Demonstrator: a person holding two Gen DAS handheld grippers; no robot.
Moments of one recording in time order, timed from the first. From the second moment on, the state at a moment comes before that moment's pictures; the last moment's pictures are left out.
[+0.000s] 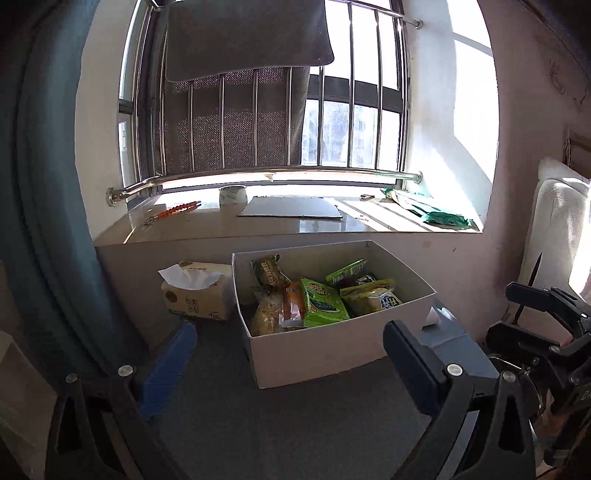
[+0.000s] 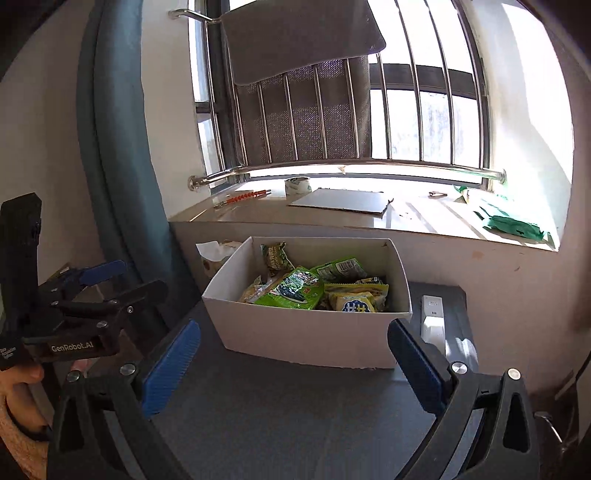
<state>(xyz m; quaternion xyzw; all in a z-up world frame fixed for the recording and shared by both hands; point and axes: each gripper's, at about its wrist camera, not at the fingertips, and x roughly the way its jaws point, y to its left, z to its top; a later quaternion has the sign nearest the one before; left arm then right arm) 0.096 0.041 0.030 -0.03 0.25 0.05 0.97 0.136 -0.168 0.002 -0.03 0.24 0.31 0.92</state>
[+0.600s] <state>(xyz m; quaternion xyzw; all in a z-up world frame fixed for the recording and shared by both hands) 0.001 0.015 0.025 -0.06 0.26 0.06 0.96 0.060 -0.200 -0.011 0.00 0.24 0.32 0.92</state>
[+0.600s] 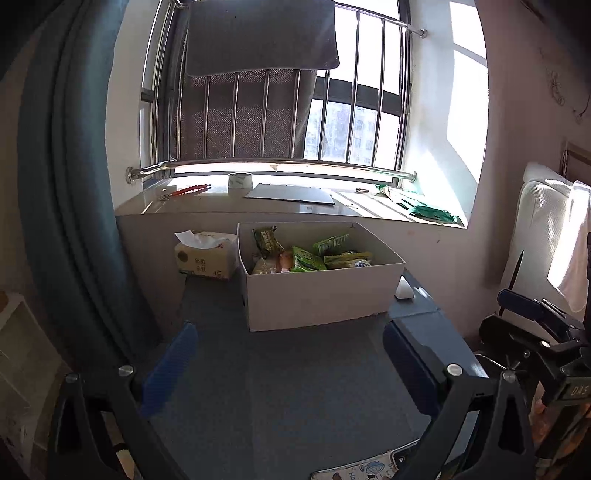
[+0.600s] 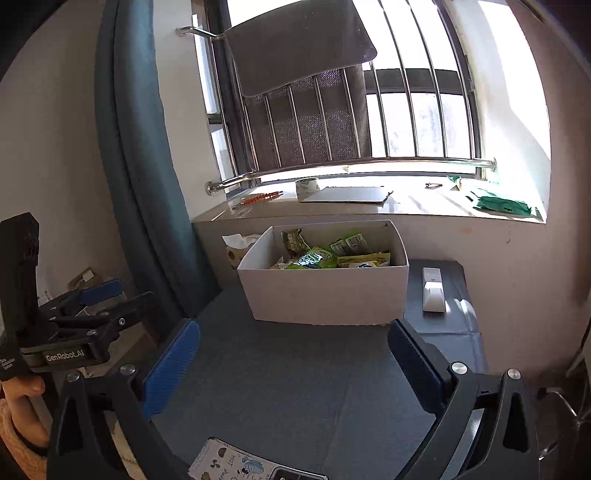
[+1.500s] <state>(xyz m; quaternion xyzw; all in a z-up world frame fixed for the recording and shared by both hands) 0.006 0.011 0.026 -0.05 0.26 0.05 0.96 0.055 -0.194 -0.012 -0.01 0.24 0.32 0.92</state>
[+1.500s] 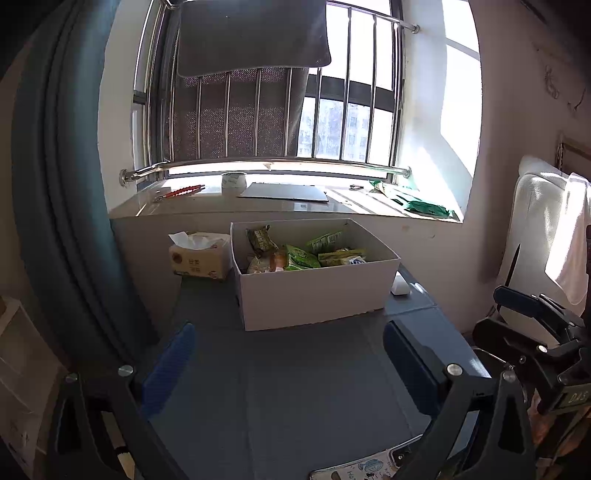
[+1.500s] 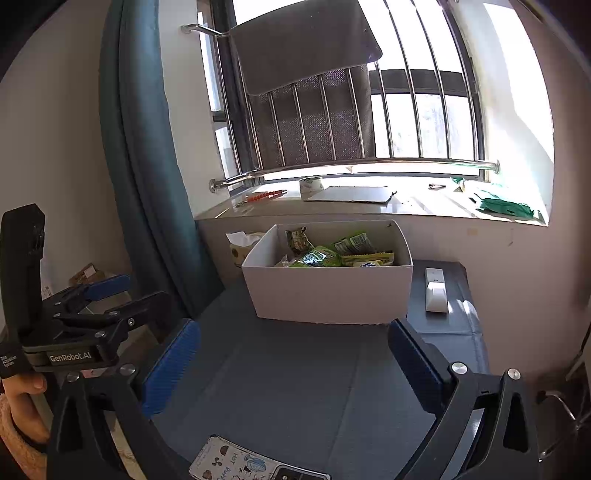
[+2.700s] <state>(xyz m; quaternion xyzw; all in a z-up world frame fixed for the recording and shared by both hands) 0.014 0.006 0.017 -0.05 0.28 0.04 0.96 0.053 -0.197 -0.012 -0.01 0.24 0.31 0.92</state>
